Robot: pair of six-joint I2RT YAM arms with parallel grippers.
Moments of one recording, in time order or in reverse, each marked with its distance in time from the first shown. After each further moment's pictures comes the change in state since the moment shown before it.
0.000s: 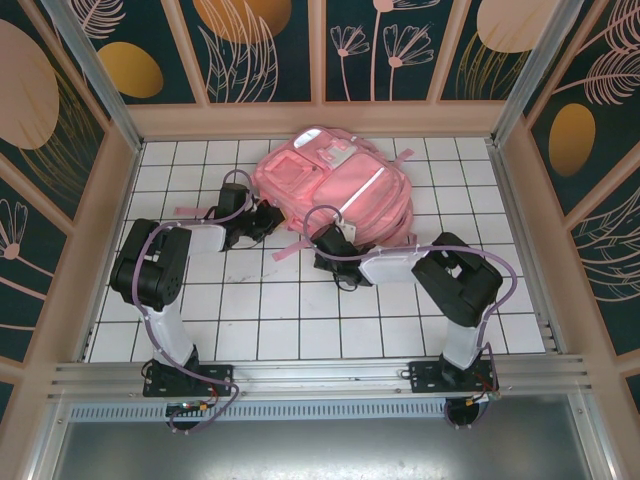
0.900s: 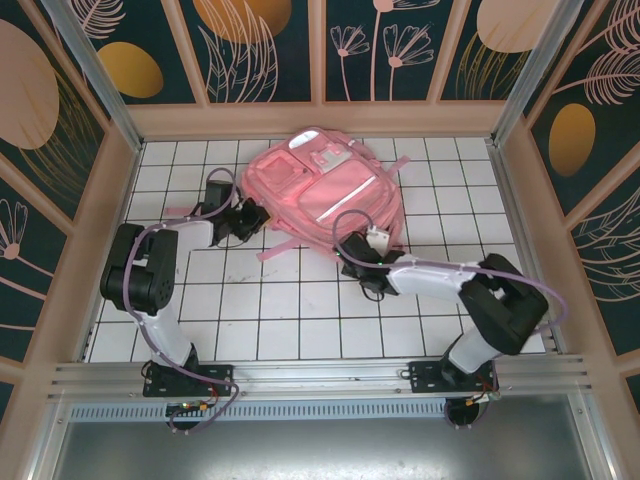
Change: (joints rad) left arm 0.101 -0.053 0.021 -0.184 -0.040 0.021; right arm -0.041 -0.307 -0.176 -0.273 0.124 0.089
